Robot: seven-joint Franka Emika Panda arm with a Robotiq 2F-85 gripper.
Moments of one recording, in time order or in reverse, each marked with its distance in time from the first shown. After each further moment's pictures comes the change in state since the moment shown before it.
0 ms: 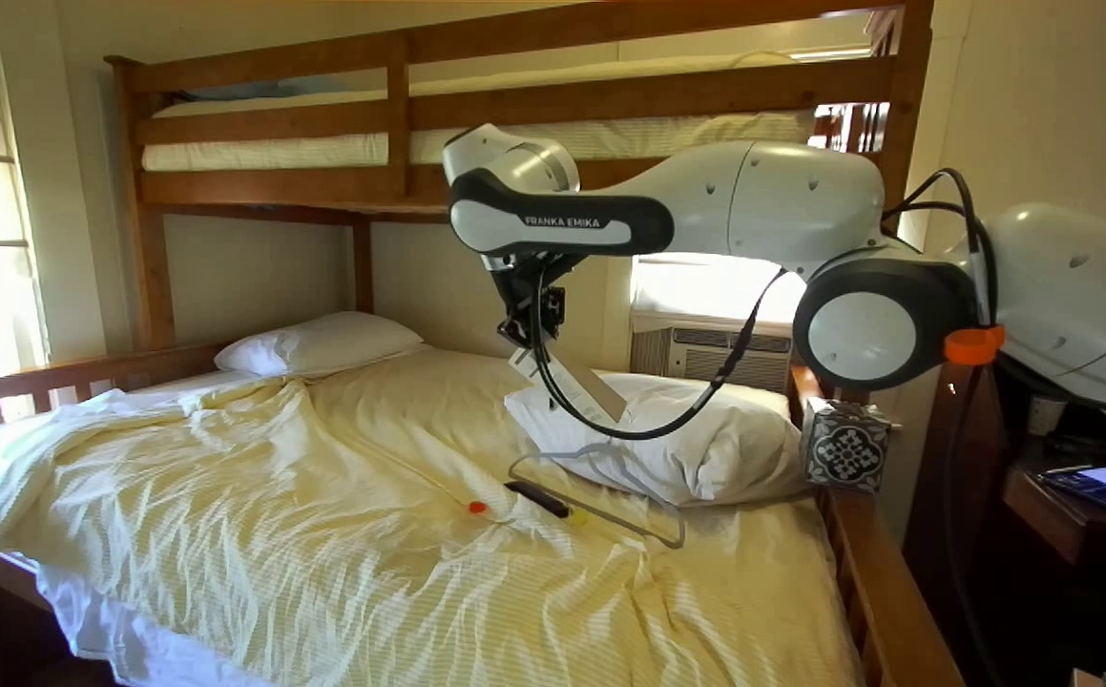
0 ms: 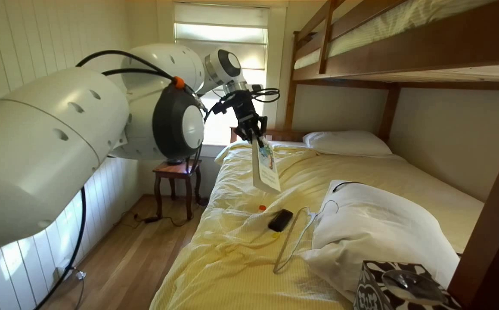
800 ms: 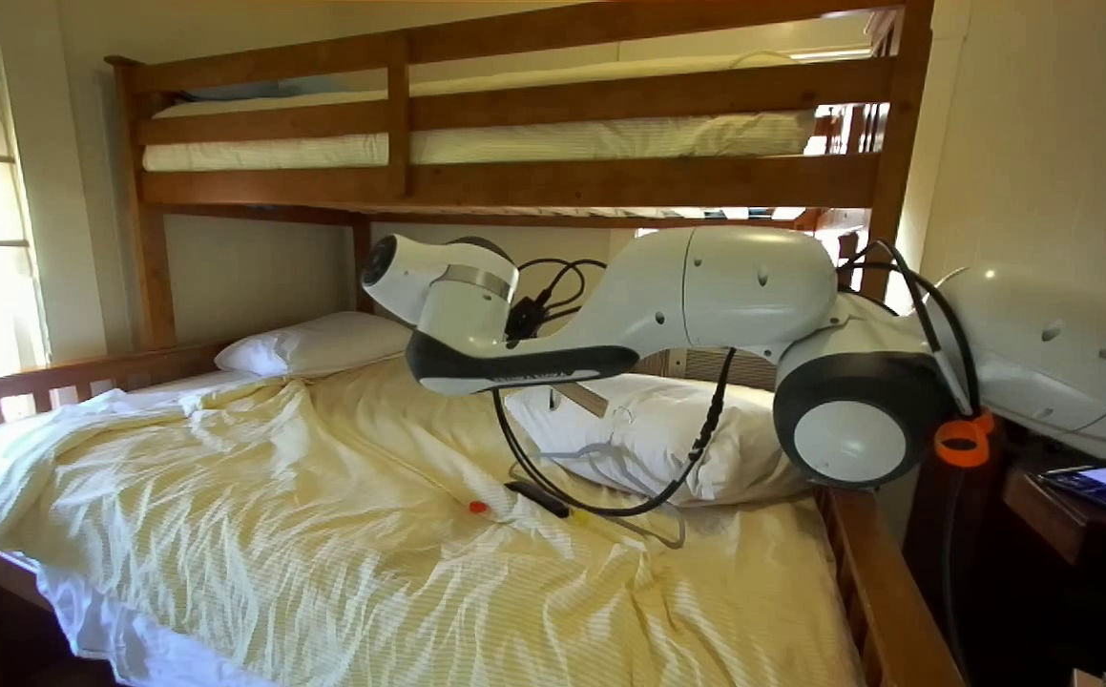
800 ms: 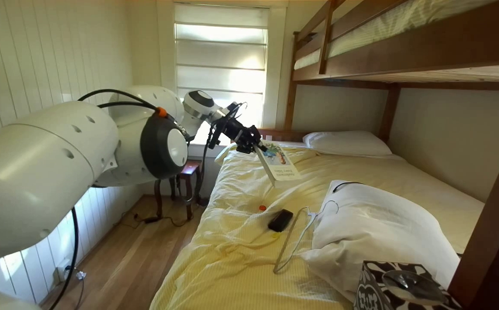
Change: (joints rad) arm 0.149 0.191 -0.137 -0.002 -0.414 0.151 0.296
